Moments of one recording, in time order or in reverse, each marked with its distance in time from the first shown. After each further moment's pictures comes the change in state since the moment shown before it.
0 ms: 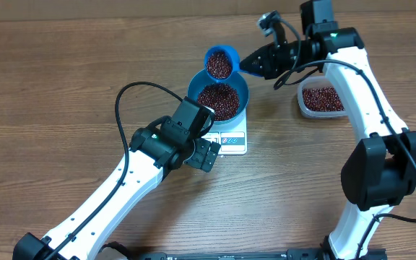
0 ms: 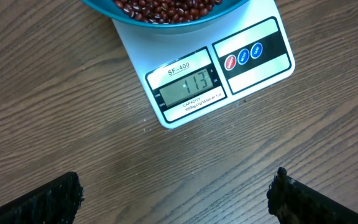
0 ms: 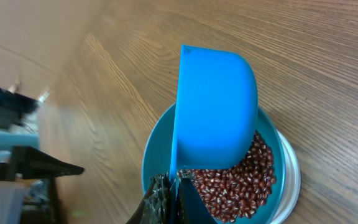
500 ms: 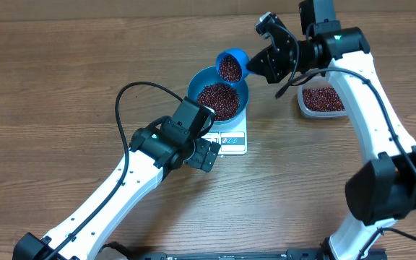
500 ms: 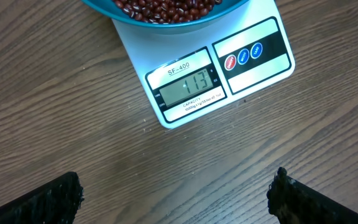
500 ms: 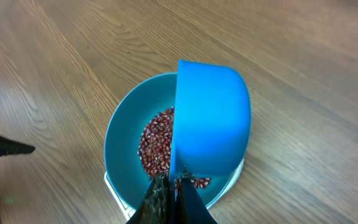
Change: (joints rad) left arm 0.000 0.000 0.000 0.000 0.000 0.000; right arm 0.044 -0.106 0.000 -0.068 0.253 -0.124
